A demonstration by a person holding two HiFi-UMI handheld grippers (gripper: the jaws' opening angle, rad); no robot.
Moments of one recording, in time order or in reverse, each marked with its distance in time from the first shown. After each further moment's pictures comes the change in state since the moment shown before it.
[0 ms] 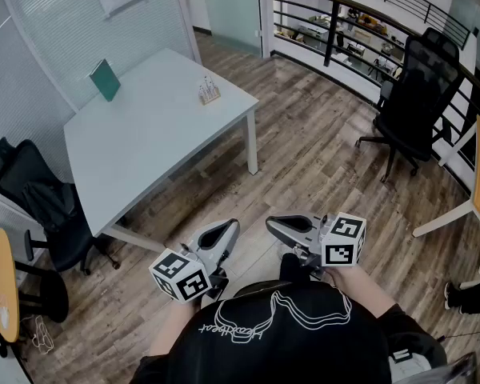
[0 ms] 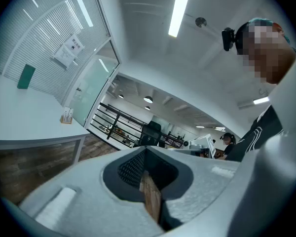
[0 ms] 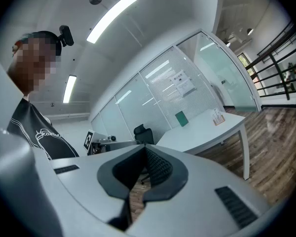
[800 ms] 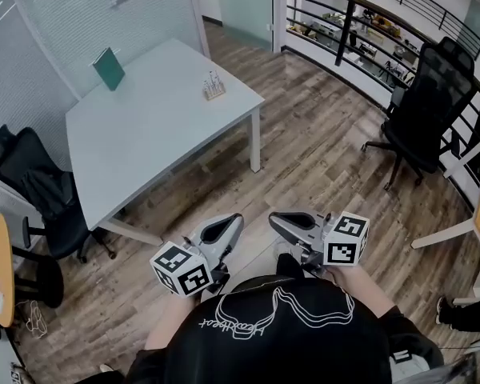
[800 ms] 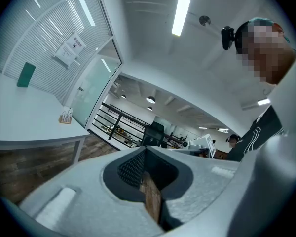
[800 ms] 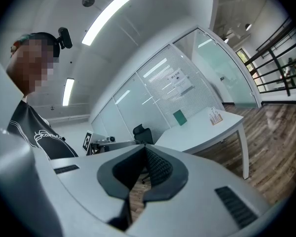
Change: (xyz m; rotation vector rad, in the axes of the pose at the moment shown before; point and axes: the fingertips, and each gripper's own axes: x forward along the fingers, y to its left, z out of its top) left arm 0.047 0.018 0.012 -0.010 -0.003 0.024; right arm -0.004 -0.048 0.021 0.036 0.014 0.016
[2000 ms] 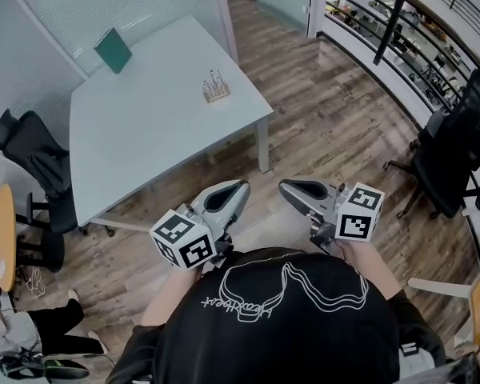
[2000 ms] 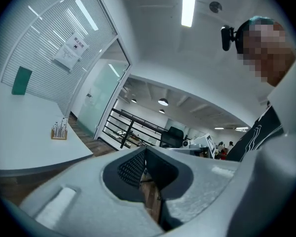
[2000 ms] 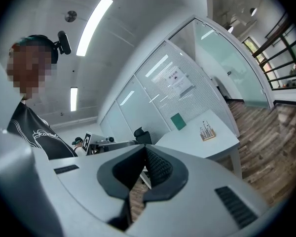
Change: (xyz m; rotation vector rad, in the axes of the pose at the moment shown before) left arm 0.218 0.111 0.080 0.018 -0.042 0.155; right arm -0.001 -0.232 0.136 0.014 0.047 0.135
